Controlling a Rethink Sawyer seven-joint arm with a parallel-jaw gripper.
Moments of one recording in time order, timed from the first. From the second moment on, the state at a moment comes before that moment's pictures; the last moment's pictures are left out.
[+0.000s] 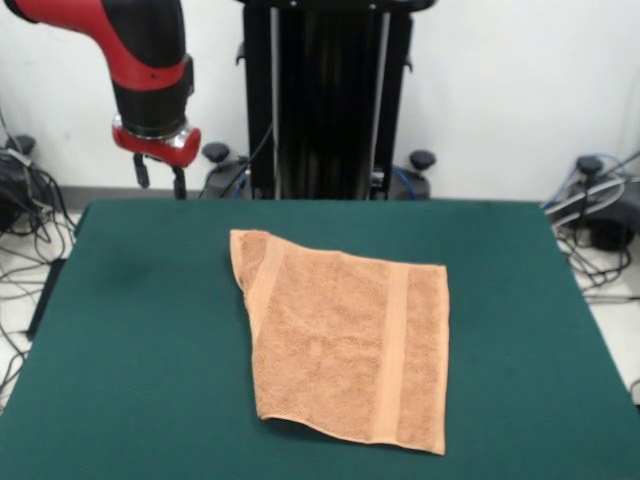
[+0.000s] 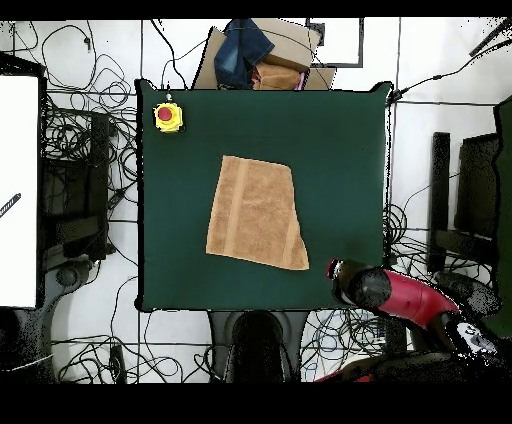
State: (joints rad) arm -0.78 -0.43 0.03 1.79 -0.49 0.30 1.76
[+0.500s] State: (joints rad) arm -0.77 -0.47 0.03 1.82 -0.49 0.30 1.76
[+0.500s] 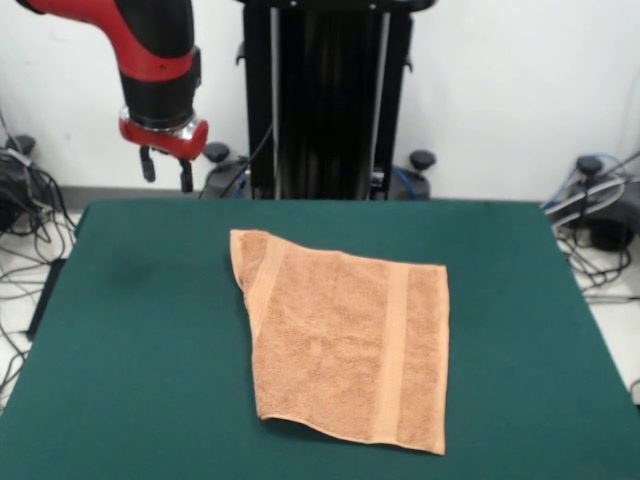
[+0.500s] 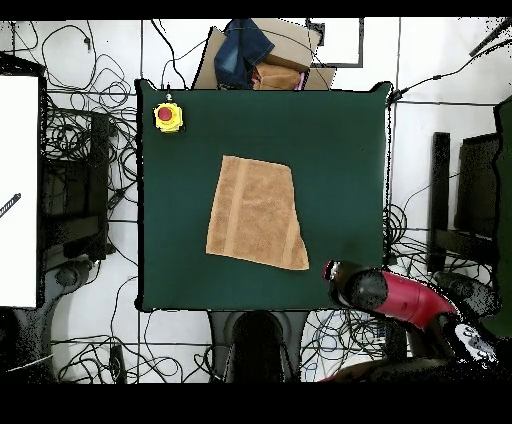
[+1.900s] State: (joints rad) arm -0.64 -0.47 0.02 1.87 -0.49 0.23 1.76
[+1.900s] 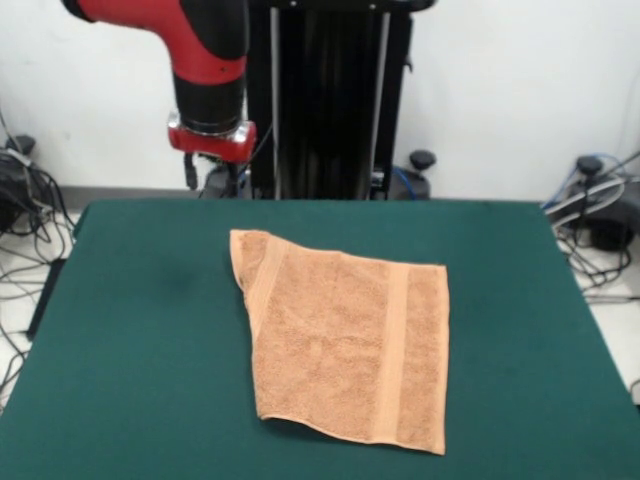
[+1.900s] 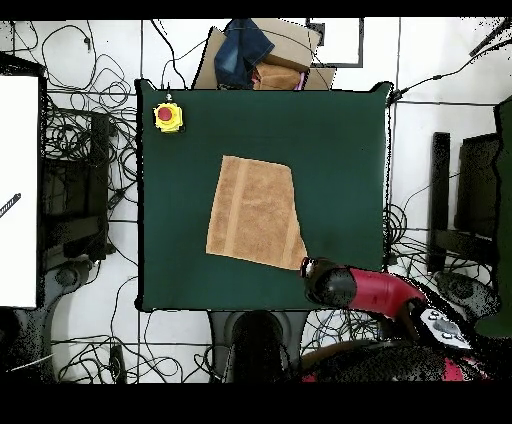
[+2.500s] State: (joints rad) arm -0.55 -0.46 -0.02 1.93 -0.47 0.16 1.76
